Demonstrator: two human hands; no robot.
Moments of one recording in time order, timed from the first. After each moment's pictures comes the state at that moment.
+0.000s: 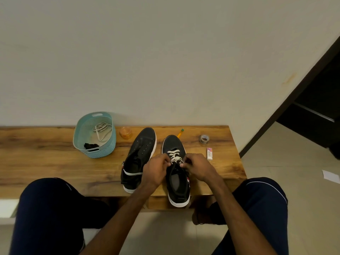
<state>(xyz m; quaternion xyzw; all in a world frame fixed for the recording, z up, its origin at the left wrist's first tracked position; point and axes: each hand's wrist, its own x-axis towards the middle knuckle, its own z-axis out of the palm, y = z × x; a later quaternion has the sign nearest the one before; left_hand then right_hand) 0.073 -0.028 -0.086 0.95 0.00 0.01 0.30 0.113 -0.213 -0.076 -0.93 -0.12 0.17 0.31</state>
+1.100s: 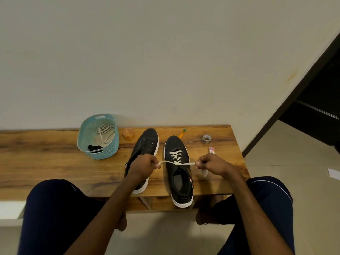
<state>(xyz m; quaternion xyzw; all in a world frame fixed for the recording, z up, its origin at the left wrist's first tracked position) 0.085 0.025 -0.065 0.96 0.02 -0.13 0.24 0.117 -0.251 -0.051 -0.86 -0.04 0.31 0.41</state>
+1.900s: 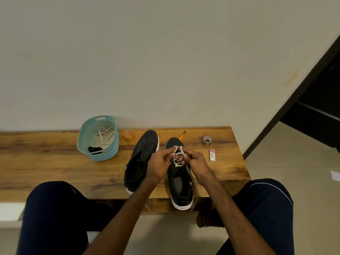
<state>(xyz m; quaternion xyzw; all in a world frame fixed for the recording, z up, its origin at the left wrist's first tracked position) 0.091 -0.029 -0.074 0.88 0.04 0.02 0.47 0.104 -0.184 -0.062 -0.66 0.07 0.17 0.73</state>
